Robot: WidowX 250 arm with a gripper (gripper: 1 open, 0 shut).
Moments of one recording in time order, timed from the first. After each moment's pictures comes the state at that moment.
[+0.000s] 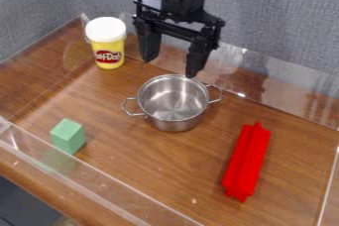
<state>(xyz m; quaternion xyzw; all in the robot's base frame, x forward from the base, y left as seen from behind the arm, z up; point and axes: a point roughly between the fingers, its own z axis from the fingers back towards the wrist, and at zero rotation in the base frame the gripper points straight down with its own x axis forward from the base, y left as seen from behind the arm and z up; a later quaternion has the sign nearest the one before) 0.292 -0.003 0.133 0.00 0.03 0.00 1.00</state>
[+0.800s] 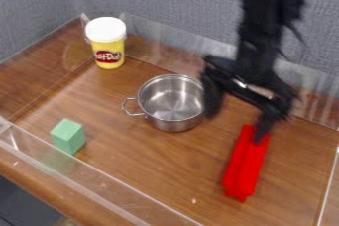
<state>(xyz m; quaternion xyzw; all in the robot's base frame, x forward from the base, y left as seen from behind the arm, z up) 0.269 -0.107 0.093 0.00 0.05 -0.10 0.99</state>
